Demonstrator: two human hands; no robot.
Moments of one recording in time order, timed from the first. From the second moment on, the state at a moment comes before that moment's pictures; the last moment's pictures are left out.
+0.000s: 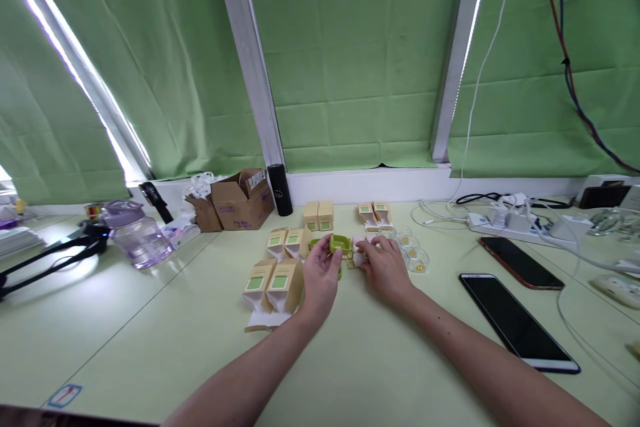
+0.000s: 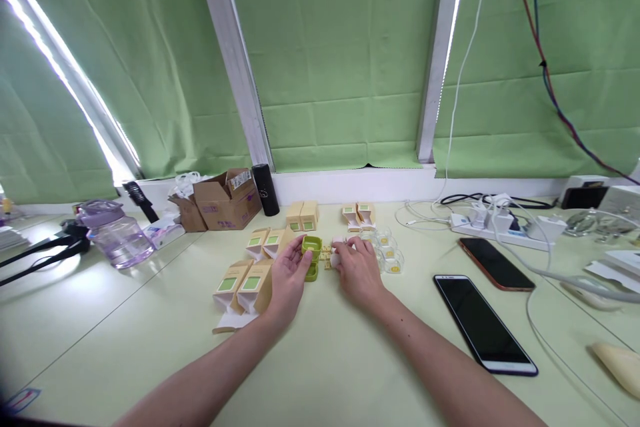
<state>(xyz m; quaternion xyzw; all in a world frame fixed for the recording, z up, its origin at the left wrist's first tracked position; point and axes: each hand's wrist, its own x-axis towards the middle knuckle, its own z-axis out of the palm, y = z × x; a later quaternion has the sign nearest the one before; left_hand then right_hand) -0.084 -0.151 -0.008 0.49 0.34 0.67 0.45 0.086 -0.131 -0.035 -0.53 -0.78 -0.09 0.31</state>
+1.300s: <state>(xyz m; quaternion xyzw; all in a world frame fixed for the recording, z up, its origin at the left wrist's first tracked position) -0.073 -0.165 -0.012 0.55 0.28 0.60 0.51 0.078 -0.178 -0.026 -0.38 -0.74 0.02 0.55</state>
